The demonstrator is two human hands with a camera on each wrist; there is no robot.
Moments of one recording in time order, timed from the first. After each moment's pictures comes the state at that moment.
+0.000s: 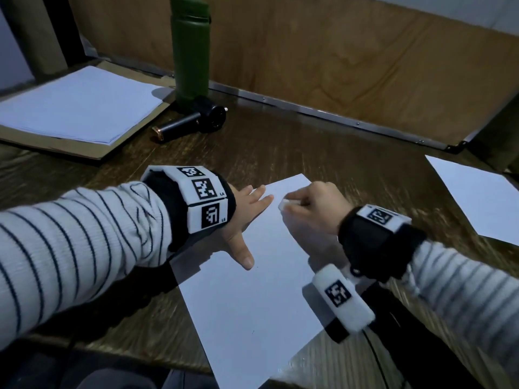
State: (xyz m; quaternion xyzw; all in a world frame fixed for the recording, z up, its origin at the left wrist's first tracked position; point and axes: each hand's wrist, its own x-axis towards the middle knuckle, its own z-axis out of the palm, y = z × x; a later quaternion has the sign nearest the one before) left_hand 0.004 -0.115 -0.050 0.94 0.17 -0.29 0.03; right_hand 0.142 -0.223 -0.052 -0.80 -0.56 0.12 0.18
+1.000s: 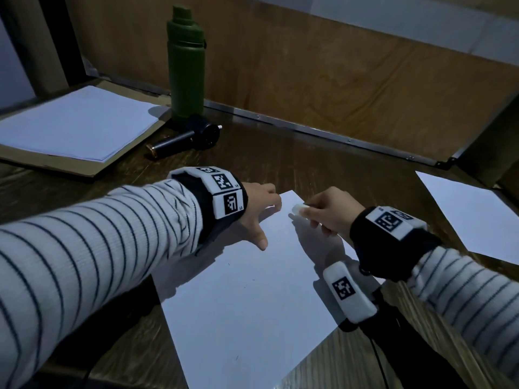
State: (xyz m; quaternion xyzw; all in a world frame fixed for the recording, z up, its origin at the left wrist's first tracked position) left_hand 0.052 -0.112 -0.029 0.96 0.17 -0.20 0.05; right_hand 0.179 -0.226 -0.034 -0.85 -0.45 0.20 0.17
